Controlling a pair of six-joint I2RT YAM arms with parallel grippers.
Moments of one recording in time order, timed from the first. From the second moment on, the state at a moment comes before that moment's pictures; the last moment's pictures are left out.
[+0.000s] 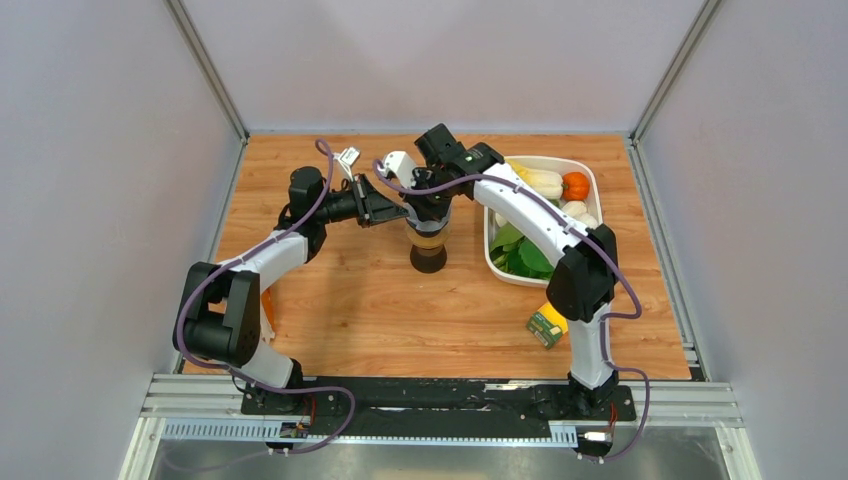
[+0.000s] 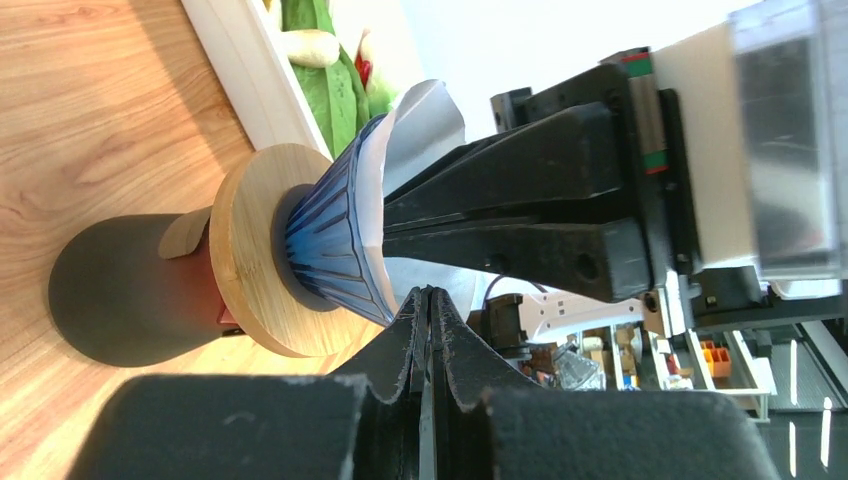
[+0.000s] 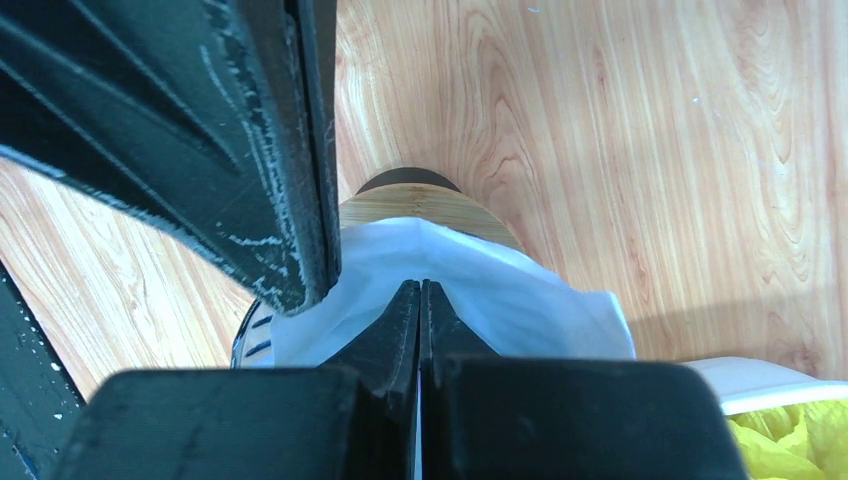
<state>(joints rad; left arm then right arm) -0.22 1.52 0.84 0.52 0.99 -0.97 0.70 2.02 2.00 -0.97 -0.29 -0.49</state>
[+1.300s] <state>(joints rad) -0.22 1.48 0.88 0.48 0.99 -0.90 0.64 1.76 1.91 -0.84 -0.39 -0.44</state>
